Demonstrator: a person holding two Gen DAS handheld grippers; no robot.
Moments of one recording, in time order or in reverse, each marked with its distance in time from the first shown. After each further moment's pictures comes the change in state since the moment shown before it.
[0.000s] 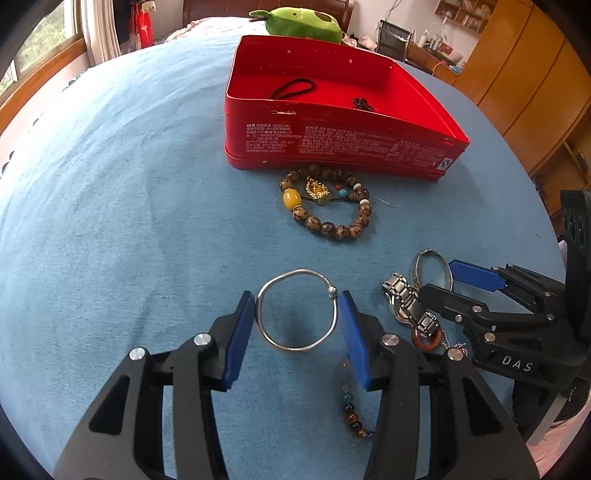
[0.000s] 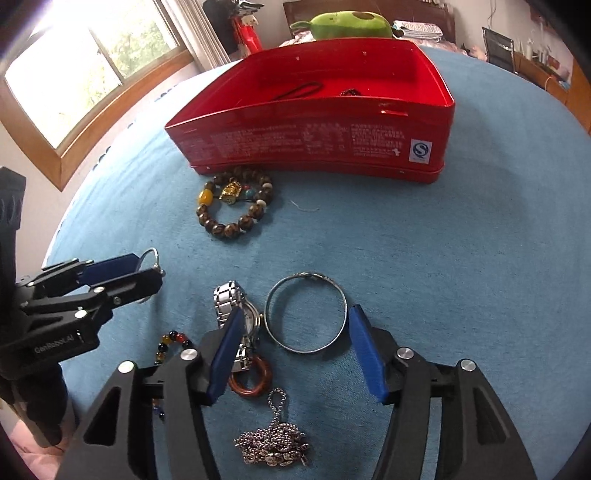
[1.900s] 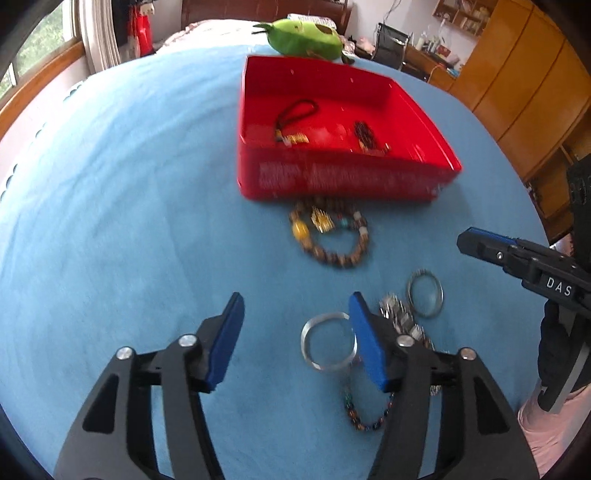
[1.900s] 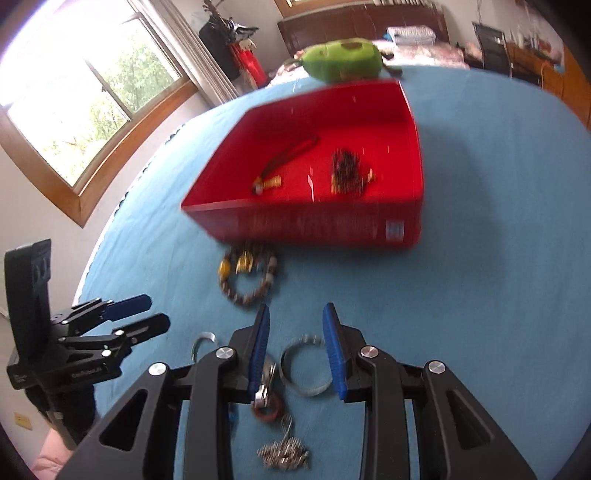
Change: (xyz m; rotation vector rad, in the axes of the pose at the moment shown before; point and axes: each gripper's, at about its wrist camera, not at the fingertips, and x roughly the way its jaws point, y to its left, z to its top) left arm -0.018 0.006 0.024 0.007 0.004 -0.016; right arm -0.041 -0.022 0.042 0.082 -0.053 0.107
